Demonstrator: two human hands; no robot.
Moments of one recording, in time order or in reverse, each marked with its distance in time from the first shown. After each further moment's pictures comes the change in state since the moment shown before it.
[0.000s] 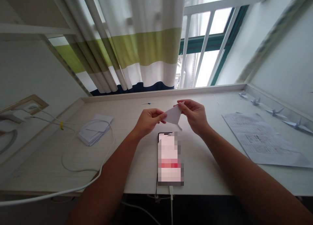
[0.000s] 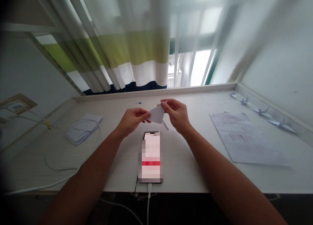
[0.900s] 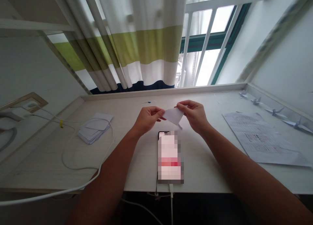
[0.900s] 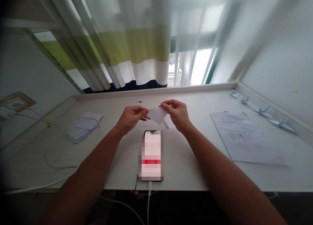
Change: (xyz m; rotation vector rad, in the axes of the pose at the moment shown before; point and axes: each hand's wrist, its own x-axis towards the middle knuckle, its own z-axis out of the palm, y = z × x) left_hand 0.000 0.003 -0.002 0.008 0.031 -0.020; right_hand 0.004 0.007 -0.003 0.035 0.022 0.117
